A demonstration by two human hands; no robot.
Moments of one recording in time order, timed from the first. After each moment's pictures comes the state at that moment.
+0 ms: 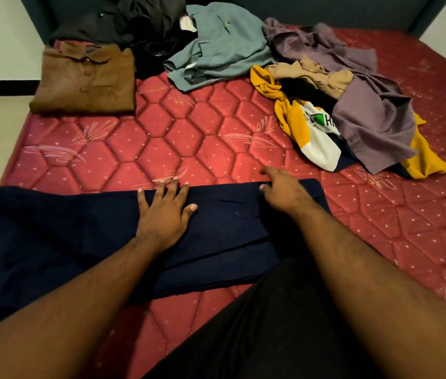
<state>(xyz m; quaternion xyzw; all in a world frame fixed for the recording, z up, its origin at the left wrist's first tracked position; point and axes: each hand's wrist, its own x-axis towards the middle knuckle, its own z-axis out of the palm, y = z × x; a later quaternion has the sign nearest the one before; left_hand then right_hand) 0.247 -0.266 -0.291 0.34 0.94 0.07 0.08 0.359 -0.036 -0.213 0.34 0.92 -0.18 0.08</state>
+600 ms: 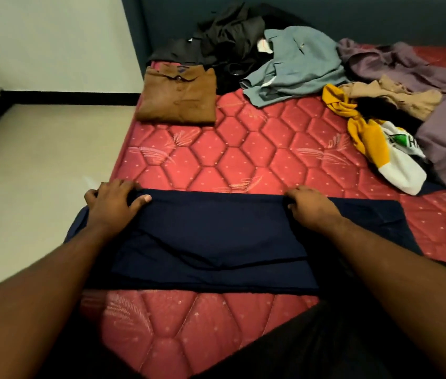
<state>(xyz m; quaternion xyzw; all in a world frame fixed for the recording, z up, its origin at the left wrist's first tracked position) 0.142 -0.488 -0.270 0.18 0.98 0.11 -0.05 0.306 -0.102 -0.245 0.16 0.98 -0.08 0.08</state>
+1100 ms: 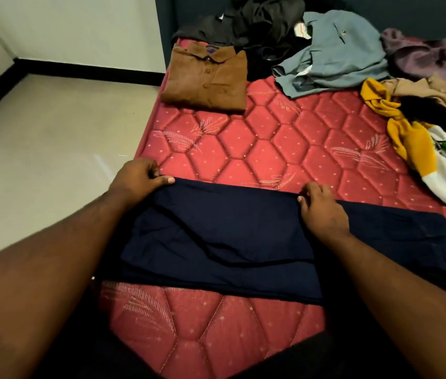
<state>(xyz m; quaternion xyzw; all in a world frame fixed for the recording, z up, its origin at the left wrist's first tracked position) 0.094 -0.497 -0.273 0.15 0.95 0.27 0.06 0.282 -0.154 -0.274 0.26 0.95 -0.15 -0.03</state>
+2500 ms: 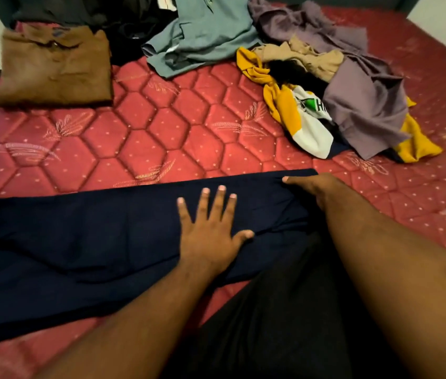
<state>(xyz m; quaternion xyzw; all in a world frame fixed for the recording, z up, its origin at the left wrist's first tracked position) 0.336 -0.211 -0.284 0.41 0.90 0.05 0.08 0.388 0.040 -0.251 0.62 0.63 -0.47 0.02</state>
